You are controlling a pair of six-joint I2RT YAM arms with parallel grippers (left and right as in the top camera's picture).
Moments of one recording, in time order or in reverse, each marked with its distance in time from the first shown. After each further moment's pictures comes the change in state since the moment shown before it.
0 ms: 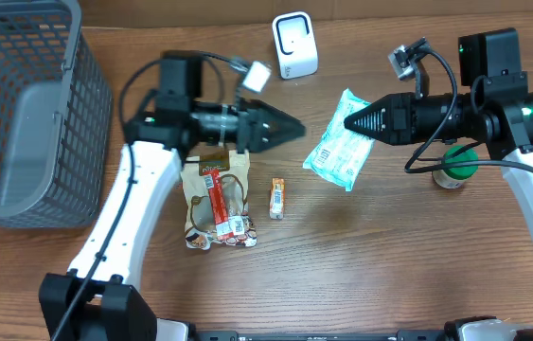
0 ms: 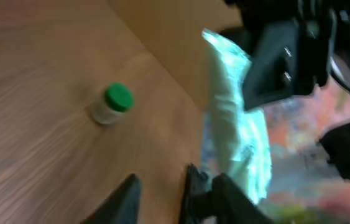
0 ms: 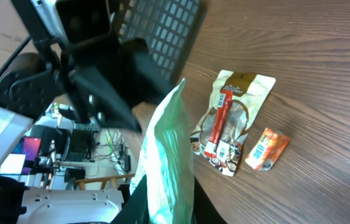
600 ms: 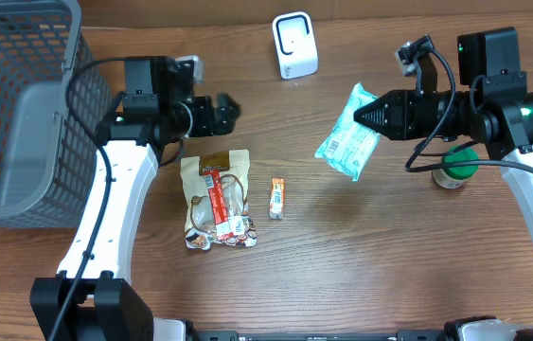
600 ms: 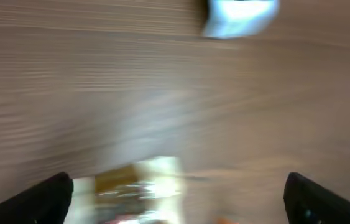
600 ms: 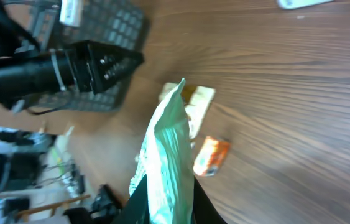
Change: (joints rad) left arm 0.119 0.000 0.000 -0.105 -1.086 -0.074; right arm 0.003 0.000 0.000 0.021 0.243 0.000
